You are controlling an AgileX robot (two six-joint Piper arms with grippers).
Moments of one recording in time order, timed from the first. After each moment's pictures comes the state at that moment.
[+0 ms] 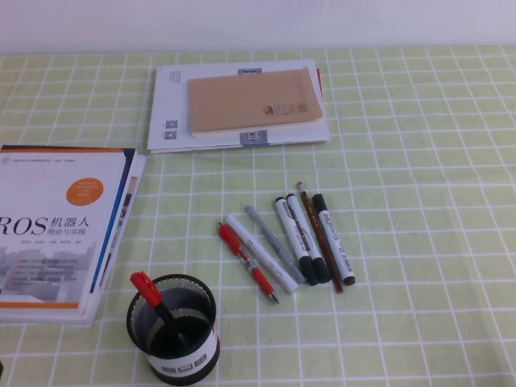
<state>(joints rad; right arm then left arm) 0.05 -0.01 0.03 0.01 0.37 0.08 -0.05 -0.01 0.03 -0.17 0.38 0.07</state>
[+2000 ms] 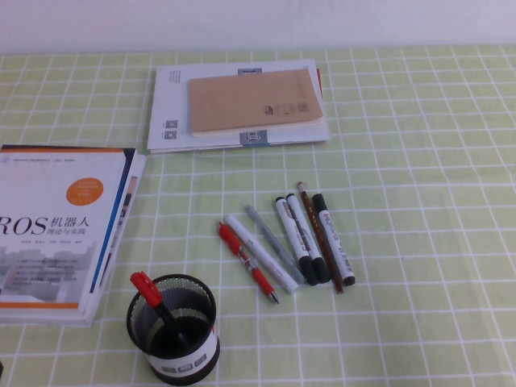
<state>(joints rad) 0.05 0.48 -0.40 0.54 0.67 -0.06 -0.05 -0.01 0.03 -0.17 0.38 0.07</state>
